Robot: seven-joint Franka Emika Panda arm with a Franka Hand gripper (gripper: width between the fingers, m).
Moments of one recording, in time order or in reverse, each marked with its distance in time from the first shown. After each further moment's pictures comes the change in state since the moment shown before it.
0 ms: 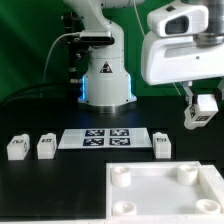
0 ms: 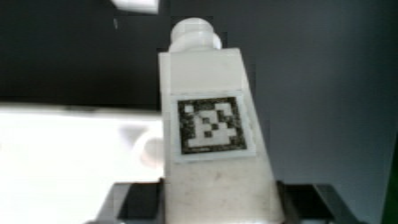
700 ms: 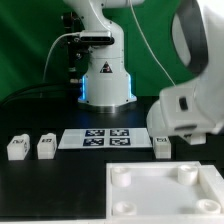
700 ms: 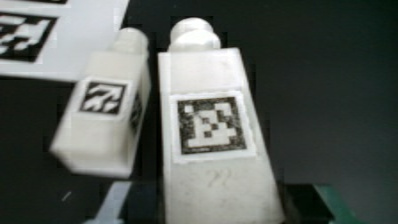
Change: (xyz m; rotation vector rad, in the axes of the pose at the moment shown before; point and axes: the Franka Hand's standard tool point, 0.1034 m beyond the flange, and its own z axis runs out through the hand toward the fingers) arm -0.037 -0.005 0.058 0.016 -0.690 0.008
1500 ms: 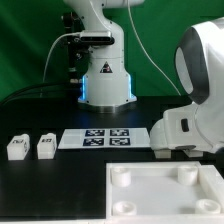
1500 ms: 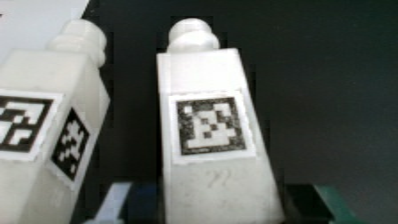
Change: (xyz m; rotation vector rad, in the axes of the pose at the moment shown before) arm 0.022 -0.013 0.091 -0.023 -0.096 0.068
